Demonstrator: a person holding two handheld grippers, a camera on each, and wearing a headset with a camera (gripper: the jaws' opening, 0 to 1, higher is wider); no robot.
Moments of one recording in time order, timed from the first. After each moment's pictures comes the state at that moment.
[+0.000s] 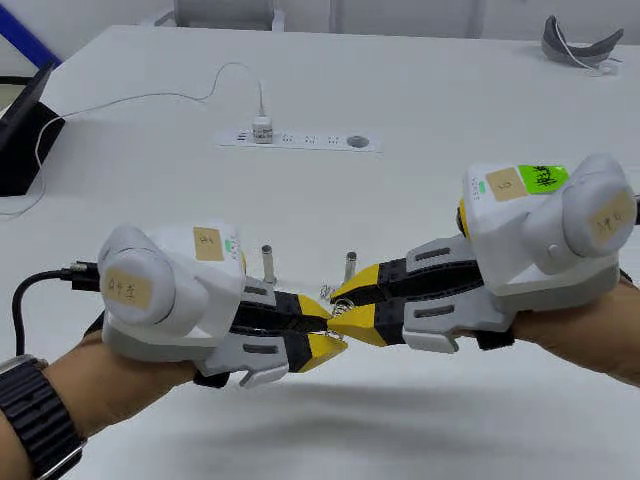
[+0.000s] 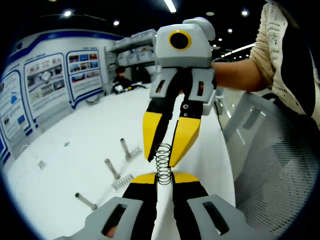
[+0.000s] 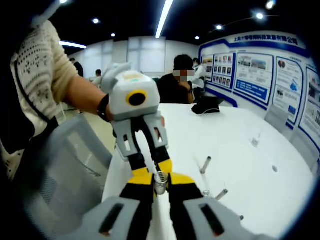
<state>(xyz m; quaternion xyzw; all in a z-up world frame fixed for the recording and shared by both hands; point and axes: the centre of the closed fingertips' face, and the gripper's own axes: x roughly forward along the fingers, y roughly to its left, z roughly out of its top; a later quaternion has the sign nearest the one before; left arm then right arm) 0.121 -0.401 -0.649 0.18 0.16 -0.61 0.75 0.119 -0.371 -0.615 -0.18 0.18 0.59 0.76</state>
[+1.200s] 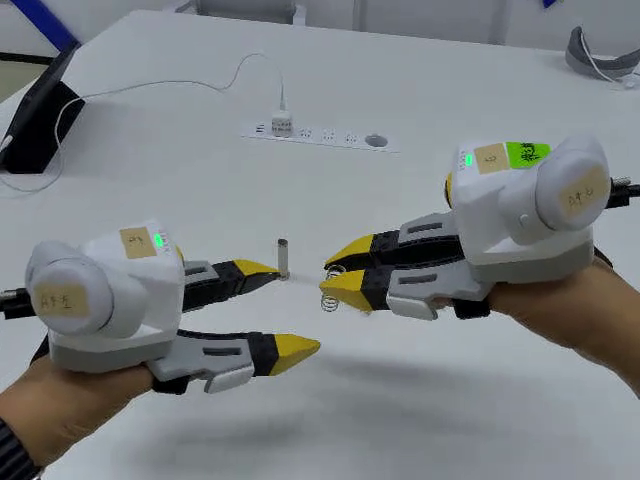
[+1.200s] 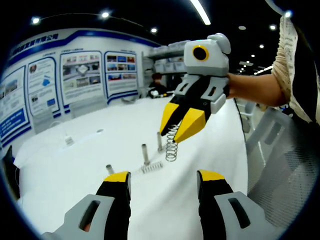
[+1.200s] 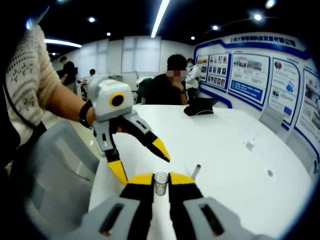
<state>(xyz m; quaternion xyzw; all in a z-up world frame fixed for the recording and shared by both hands) 0.147 -0.340 -0.647 0.10 0.14 -0.49 0.85 0.153 -0.360 -0.612 -0.18 0.17 0.57 0.78</state>
